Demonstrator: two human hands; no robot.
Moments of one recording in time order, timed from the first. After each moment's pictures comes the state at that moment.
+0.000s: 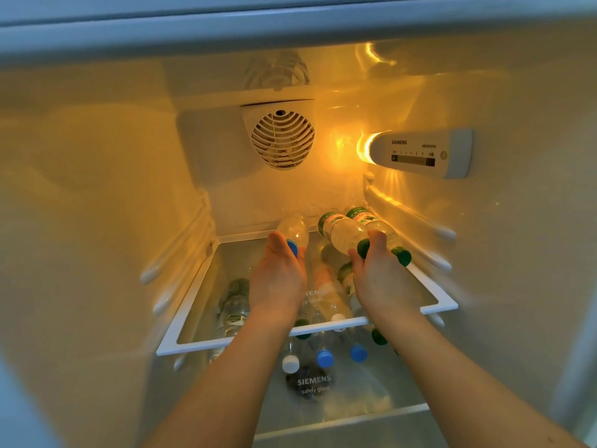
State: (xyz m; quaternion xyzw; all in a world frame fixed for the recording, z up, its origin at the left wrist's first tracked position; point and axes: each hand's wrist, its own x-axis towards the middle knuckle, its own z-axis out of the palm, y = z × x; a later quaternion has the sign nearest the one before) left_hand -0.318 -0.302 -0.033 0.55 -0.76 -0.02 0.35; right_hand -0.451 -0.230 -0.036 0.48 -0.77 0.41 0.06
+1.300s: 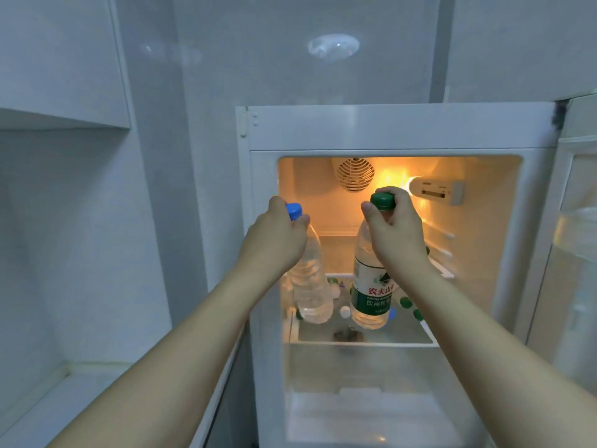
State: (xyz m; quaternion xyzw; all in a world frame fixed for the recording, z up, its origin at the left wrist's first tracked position) left_hand -0.084 -0.047 0.100 0.50 -0.73 -0.10 0.44; right_hand -0.258 -0.017 0.090 0.54 -0.53 0.66 -0.02
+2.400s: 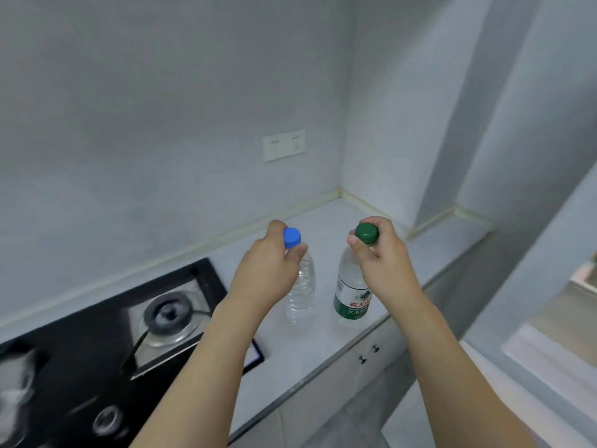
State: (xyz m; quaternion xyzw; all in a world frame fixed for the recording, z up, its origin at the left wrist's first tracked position) left_hand 0.200 0.197 -0.097 0.83 -0.42 -0.06 0.38; right_hand 0.065 0.073 -0.111 0.77 -0.34 0.36 -0.41
